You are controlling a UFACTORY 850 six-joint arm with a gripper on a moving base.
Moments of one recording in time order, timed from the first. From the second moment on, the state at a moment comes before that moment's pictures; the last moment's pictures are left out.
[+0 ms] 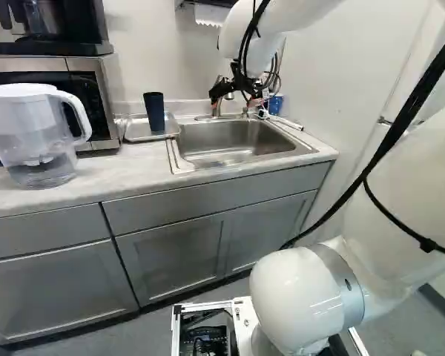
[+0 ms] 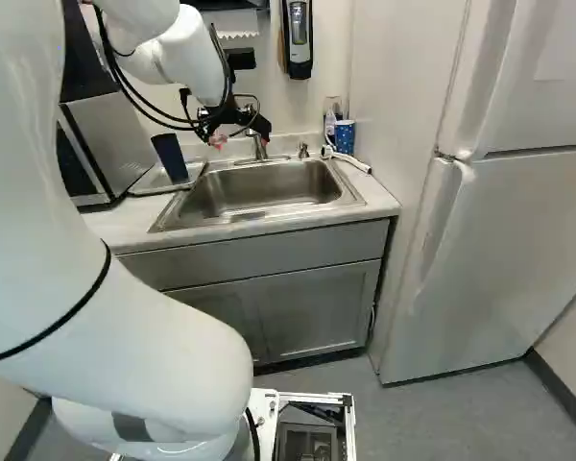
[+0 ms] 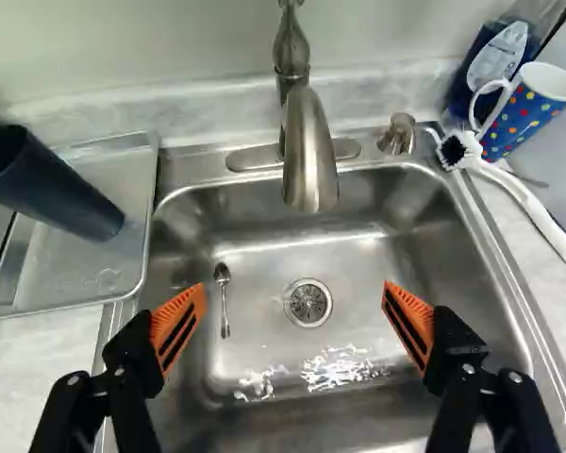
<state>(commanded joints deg) 5.4 7.9 -58.1 -1.6 -22.9 2.2</state>
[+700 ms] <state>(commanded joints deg) 5.4 7.9 -58.1 -1.6 -28.6 2.2</state>
